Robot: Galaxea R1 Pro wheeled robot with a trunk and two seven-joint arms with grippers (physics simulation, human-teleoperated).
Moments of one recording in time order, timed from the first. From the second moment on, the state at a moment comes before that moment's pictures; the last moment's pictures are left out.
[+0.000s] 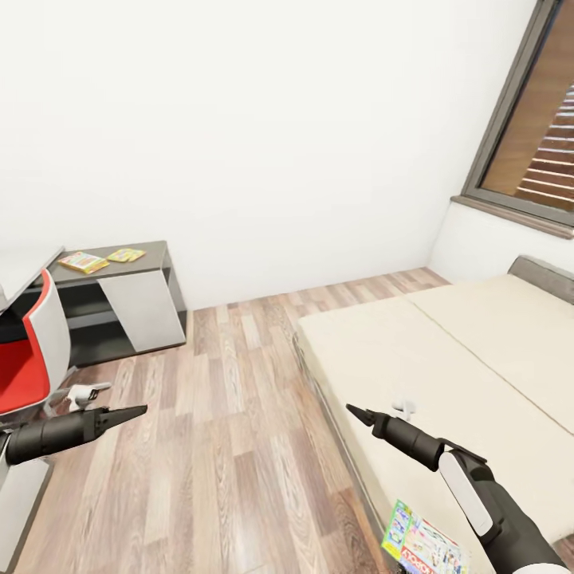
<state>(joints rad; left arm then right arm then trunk) -0.45 0.40 0.39 -1.14 0.06 0.81 -1.57 -0.41 -0.19 0.03 -1.05 -0.62 0.44 0.63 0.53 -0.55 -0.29</state>
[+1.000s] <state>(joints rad) -0.45 0.40 0.39 -1.14 0.06 0.81 -1.57 -0.41 -0.19 0.03 -1.05 -0.62 0.44 0.63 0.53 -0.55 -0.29</state>
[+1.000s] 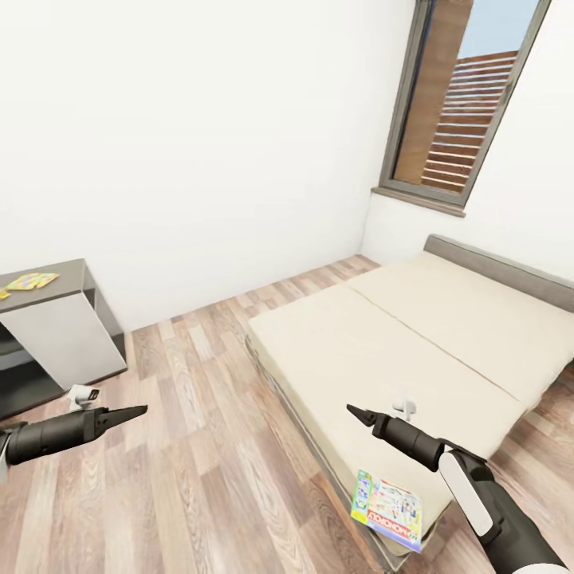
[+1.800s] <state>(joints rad) -0.45 0.40 0.39 -1.14 0.06 0.81 -1.57 -0.41 -0.19 0.03 -1.05 -0.62 0.44 0.63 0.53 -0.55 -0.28</state>
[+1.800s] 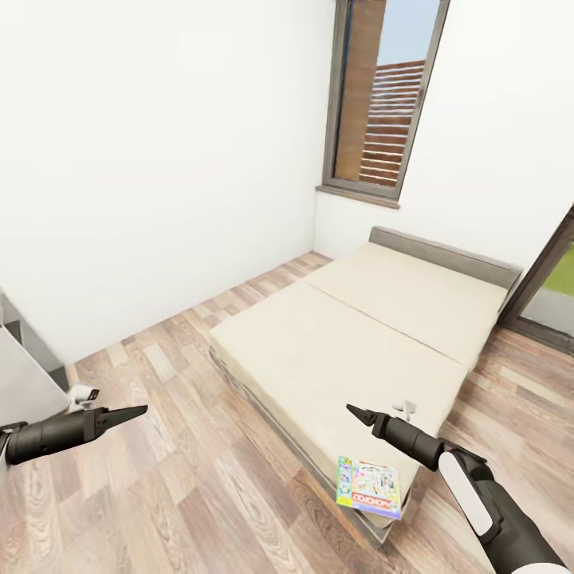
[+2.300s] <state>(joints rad) -0.45 0.40 0.39 -1.14 0.06 0.81 -1.57 -0.42 -0.19 0.03 -1.05 -0.62 0.44 0.63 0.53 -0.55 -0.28</state>
